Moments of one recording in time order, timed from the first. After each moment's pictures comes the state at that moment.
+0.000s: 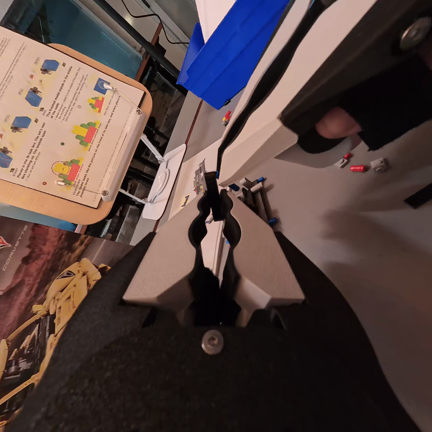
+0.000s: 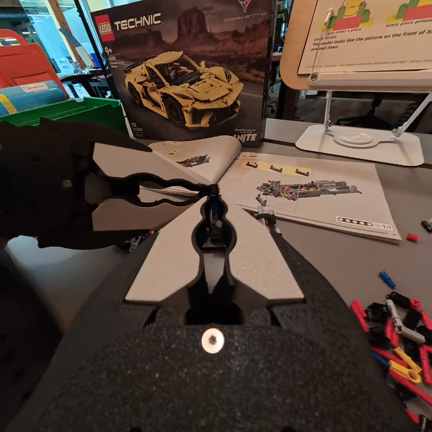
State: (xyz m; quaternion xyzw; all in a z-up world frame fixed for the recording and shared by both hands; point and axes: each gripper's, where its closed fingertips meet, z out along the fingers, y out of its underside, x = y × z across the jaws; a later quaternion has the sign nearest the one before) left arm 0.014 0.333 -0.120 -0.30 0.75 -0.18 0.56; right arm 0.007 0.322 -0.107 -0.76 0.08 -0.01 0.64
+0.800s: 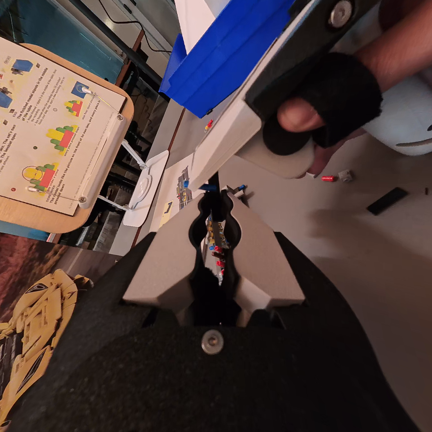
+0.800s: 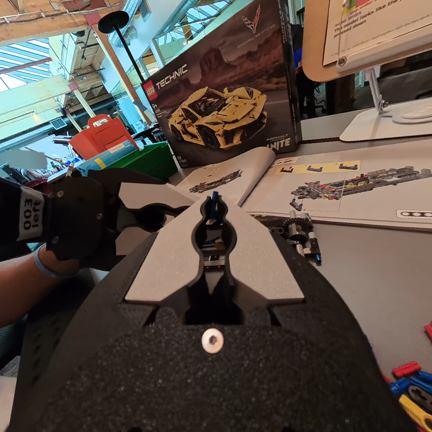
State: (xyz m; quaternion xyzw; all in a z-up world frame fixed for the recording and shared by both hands) left arm 0.013 0.317 -0.125 -0.30 0.76 -0.21 0.53; right arm 0.003 0.324 -0.096 -0.71 0.11 0.15 0.68
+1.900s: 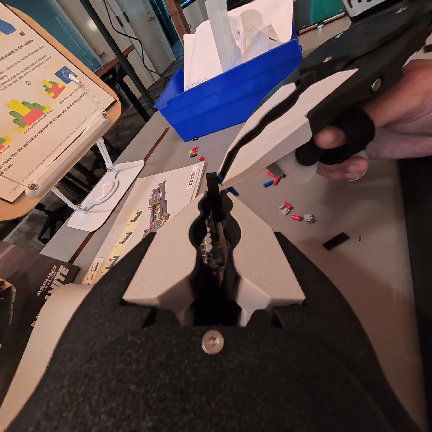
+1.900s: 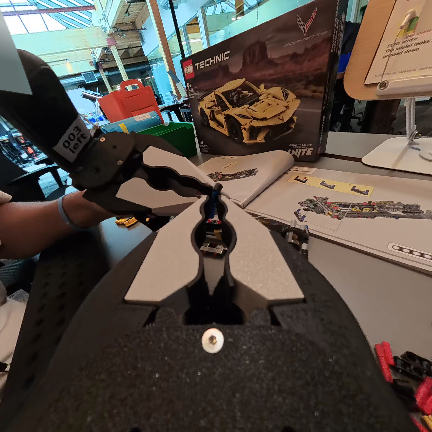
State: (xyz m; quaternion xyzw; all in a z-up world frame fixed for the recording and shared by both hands) left arm 0.009 0.306 -0.106 -0.36 0.72 -0.36 0.46; right arm -0.002 0.305 -0.089 -0.73 -0.01 0.15 0.67
